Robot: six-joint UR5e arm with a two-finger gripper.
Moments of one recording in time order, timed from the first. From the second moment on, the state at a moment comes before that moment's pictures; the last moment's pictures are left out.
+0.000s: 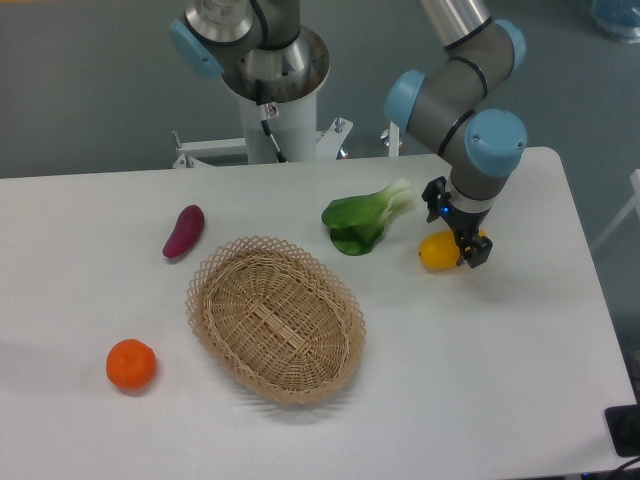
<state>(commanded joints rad) 2.79 -1.96 -1.91 -0.86 1.59 1.90</state>
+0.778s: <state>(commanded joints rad) 2.79 -1.97 -1.94 -0.81 1.59 1.88</state>
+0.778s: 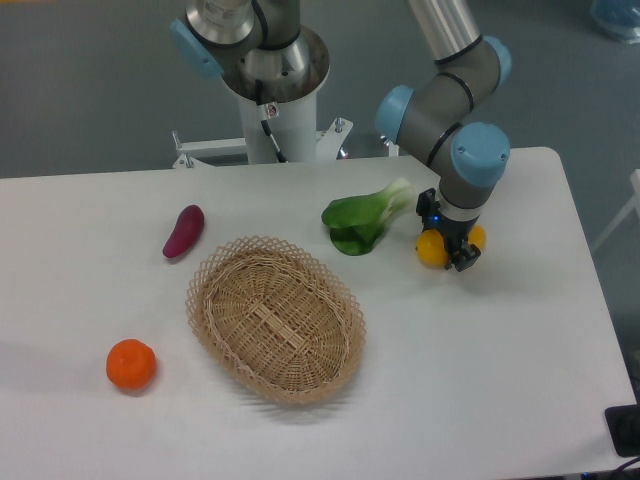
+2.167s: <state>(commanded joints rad) 2.78 -1.92 -1.74 -0.96 1.57 1.62</state>
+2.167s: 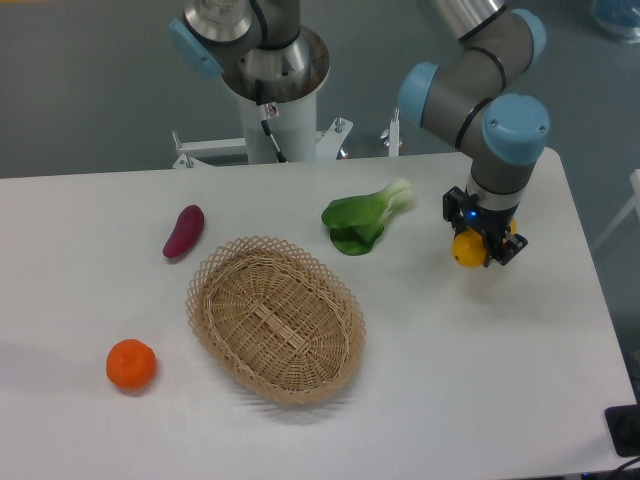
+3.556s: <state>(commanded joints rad) 2.72 -1.98 -1.62 -0.95 1.54 1.47</state>
